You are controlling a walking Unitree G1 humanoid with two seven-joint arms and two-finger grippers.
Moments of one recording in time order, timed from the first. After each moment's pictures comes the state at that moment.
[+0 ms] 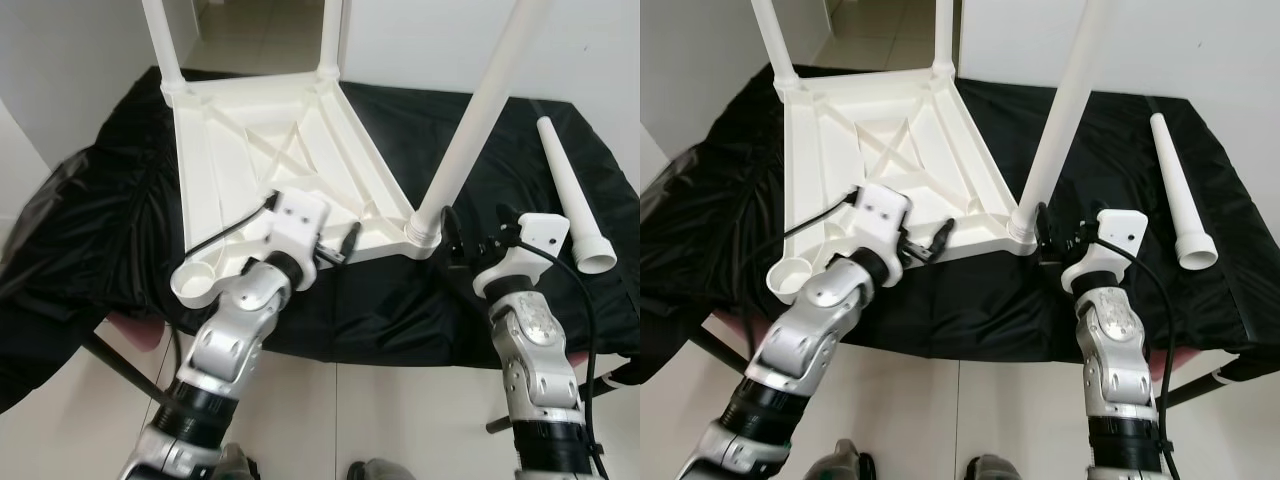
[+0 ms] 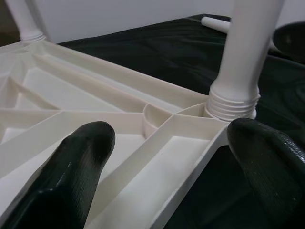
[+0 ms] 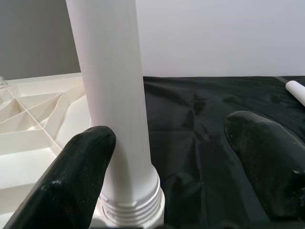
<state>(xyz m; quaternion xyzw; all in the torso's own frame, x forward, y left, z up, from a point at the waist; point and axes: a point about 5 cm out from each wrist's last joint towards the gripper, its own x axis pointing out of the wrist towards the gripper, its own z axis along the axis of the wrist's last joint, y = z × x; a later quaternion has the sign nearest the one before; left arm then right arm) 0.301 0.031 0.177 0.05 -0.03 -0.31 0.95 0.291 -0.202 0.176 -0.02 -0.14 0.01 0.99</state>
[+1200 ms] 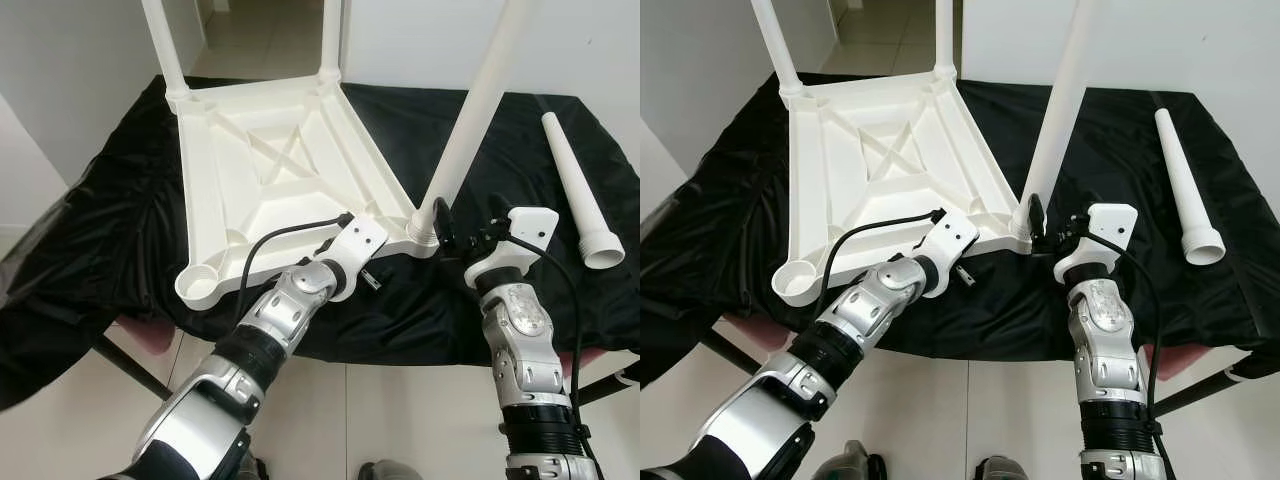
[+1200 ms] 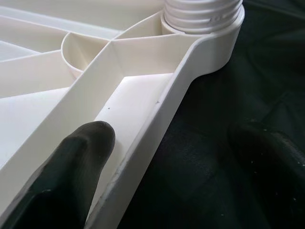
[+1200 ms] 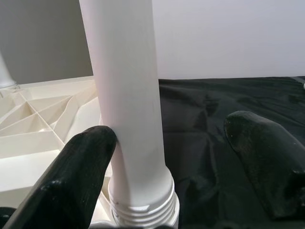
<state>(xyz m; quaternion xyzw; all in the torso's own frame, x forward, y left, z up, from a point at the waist) 0.330 -0.014 0.131 0.15 0.09 -0.39 0.90 0.299 -0.199 0.169 -0.03 -0.14 0.03 0.99</state>
